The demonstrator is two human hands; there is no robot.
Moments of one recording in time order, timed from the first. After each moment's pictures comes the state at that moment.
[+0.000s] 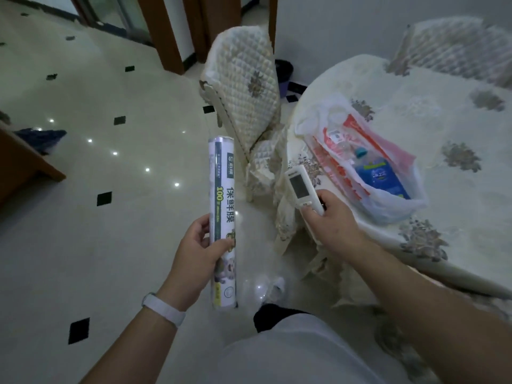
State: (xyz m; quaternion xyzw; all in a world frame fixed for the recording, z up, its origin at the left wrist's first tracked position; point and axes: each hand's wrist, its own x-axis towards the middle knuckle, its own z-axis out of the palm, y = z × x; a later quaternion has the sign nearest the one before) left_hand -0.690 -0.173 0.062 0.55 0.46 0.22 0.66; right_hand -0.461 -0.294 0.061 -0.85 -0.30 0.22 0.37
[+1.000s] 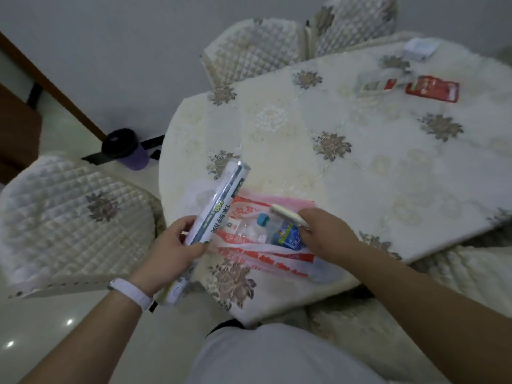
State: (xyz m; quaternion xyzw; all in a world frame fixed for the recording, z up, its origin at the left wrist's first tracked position) left_hand -0.284 -0.011 0.082 0.85 0.14 -0.12 0.49; right_hand -0.224 -0.318 0.022 -0.96 -0.13 0.13 0.21
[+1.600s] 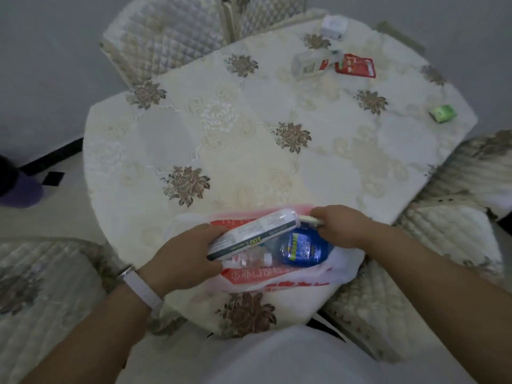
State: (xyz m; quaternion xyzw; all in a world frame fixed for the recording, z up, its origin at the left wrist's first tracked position) left_hand -0.139 0.019 0.052 0.90 -0.28 -0.28 0.21; right_hand -0.188 -0.313 0.034 -0.95 0.05 0.30 0.12
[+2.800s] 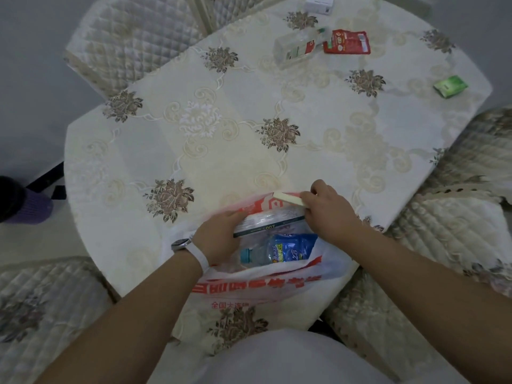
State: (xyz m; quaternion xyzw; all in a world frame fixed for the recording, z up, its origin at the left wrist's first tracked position) left_hand -0.090 -0.085 -0.015 0.90 -0.32 -0.26 0.15; right_hand -0.171 -0.343 -0.017 -0.99 0.03 0.03 0.11
